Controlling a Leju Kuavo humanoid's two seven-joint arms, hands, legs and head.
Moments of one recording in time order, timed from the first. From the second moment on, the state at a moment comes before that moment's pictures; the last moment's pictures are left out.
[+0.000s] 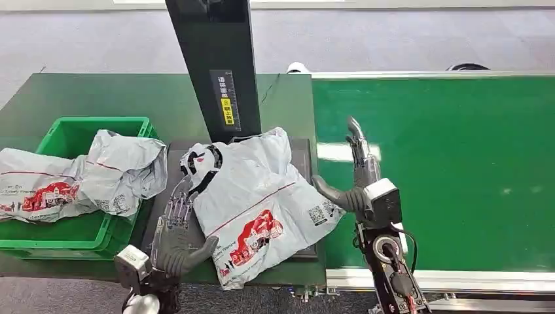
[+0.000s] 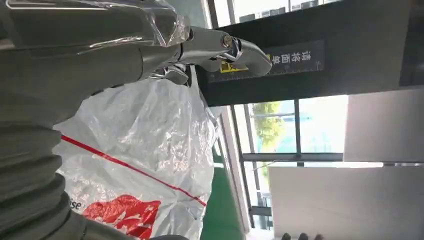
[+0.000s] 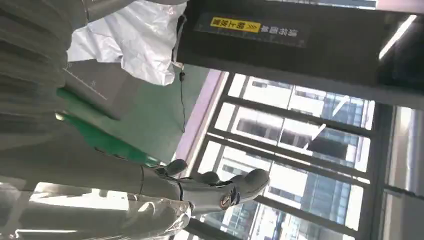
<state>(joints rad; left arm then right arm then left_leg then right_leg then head) 0.03 -0.12 -0.21 -1.48 -0.15 -0.09 -0.59 -0.32 0.05 0.27 -1.24 0.12 -0.06 -0.55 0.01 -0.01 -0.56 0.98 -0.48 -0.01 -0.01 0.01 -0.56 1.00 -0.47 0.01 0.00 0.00</state>
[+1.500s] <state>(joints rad) -0.09 -0.08 -0.24 -1.33 -0.94 -0.02 -0.09 -0.04 0.15 0.08 -1.44 0.21 0.10 -0.52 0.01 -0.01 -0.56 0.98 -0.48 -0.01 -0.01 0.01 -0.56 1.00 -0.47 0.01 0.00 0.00</state>
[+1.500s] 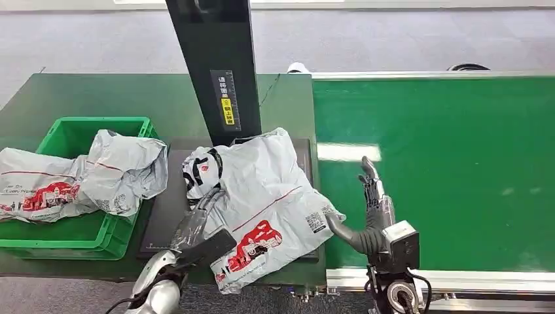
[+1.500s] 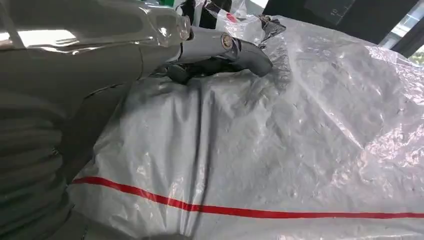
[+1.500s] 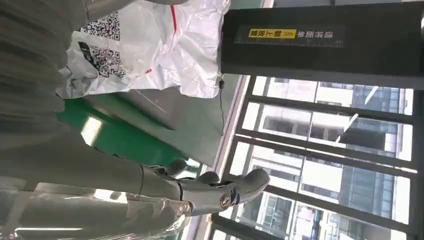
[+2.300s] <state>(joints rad) -0.10 -0.08 -0.25 -1.32 -0.89 0.04 -0.20 -0.03 0.16 0.04 -1.45 0.21 0.10 -0.50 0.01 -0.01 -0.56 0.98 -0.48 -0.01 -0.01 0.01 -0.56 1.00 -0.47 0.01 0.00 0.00</state>
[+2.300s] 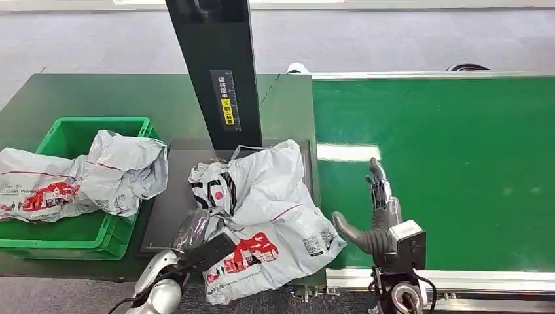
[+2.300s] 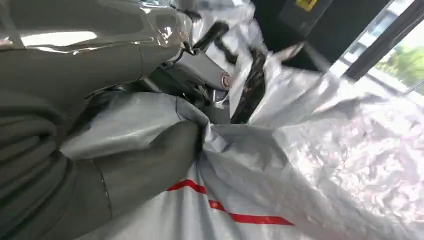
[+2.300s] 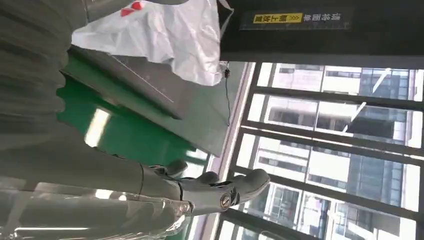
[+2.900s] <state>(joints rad) -0.03 -0.08 -0.24 -1.54 -0.82 0.44 -0.49 -0.03 0.16 0.03 -1.46 0.18 0.10 -0.50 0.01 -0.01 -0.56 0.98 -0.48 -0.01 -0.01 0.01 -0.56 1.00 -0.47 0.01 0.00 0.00</state>
